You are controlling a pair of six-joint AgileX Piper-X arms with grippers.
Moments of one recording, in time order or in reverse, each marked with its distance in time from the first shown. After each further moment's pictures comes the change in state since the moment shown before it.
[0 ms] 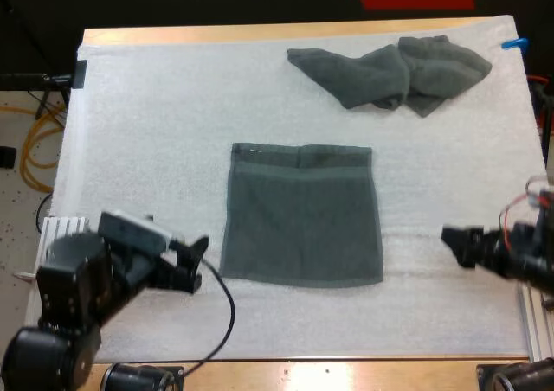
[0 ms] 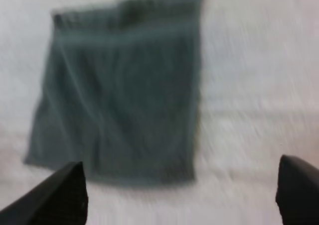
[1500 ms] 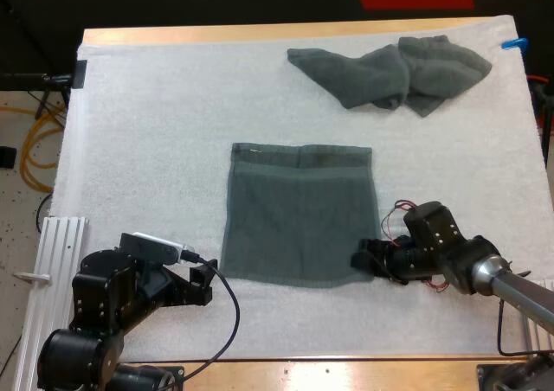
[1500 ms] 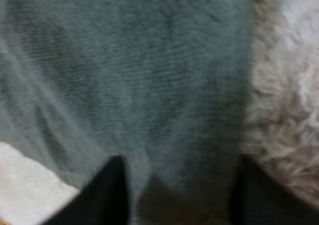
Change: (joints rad) left arm 0.000 -0.070 0.261 -0.082 0.008 -0.113; right arm 0.267 0.751 0.388 -0.925 -0.273 0.467
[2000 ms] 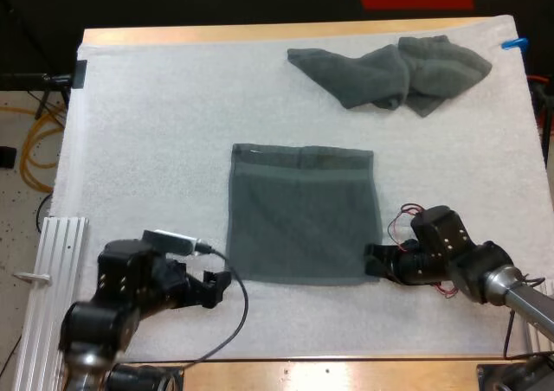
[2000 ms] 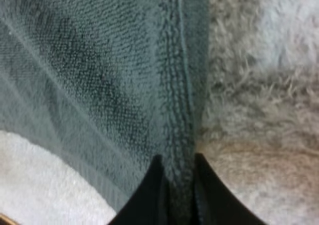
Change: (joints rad) left arm 0.000 0.178 0.087 -0.038 0.107 -0.017; right arm 0.002 -0.139 0.009 0.114 0.046 -0.021
